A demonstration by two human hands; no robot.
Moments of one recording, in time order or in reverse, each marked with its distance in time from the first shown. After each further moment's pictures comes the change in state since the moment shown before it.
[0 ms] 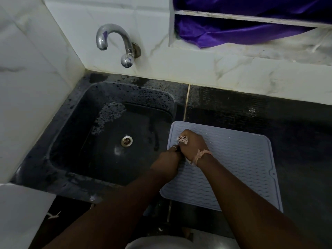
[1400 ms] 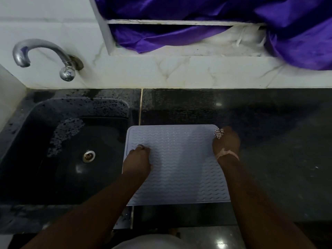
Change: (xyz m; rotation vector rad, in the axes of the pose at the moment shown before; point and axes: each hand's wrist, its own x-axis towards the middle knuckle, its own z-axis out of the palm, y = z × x) left_hand 0.030 0.054 0.012 0.176 -0.014 -0.216; right_hand -0.075 0.166 -0.150 -0.070 0.511 0.578
